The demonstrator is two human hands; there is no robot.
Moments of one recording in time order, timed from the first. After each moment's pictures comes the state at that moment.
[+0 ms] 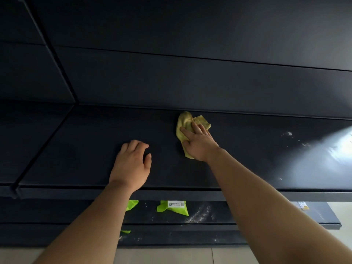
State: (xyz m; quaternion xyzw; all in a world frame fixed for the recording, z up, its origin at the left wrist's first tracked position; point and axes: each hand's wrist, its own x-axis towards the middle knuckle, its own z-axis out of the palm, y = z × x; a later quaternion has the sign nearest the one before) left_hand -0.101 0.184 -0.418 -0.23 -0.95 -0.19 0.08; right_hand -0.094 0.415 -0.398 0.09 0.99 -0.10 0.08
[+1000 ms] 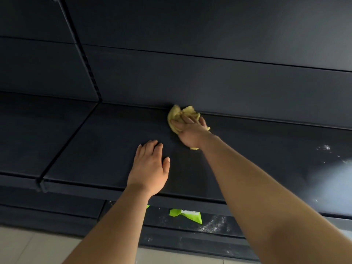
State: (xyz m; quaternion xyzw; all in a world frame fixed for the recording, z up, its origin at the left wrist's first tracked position) left_hand -0.110 0.185 -0.426 -0.19 -0.97 -0.14 0.07; right_hand -0.185 0.367 -0.396 -0.01 0.99 -0.05 0.10
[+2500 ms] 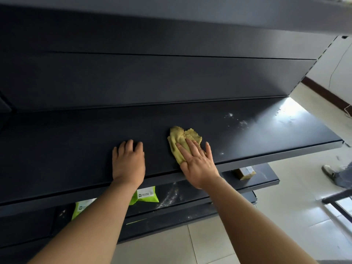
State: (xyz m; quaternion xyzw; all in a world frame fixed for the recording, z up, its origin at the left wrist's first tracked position) left_hand -0.047 0.275 -0.399 -0.27 -0.96 -0.06 0.02; right_hand 0.068 0.457 -0.410 0.15 0.99 -0.04 0.01
